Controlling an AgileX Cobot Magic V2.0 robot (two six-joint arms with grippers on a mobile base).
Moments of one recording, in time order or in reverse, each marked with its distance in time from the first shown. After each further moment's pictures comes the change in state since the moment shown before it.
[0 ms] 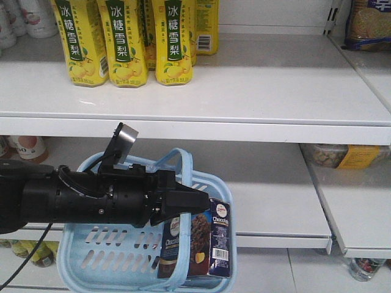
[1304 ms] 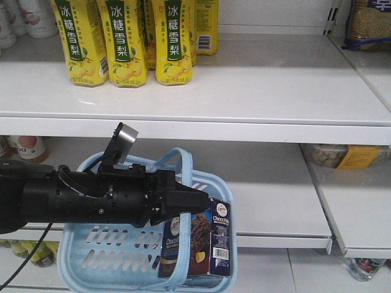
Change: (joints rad) left arm 0.000 0.000 0.000 0.000 -0.001 0.000; right arm 0.000 0.361 -0.299 0.085 0.093 0.048
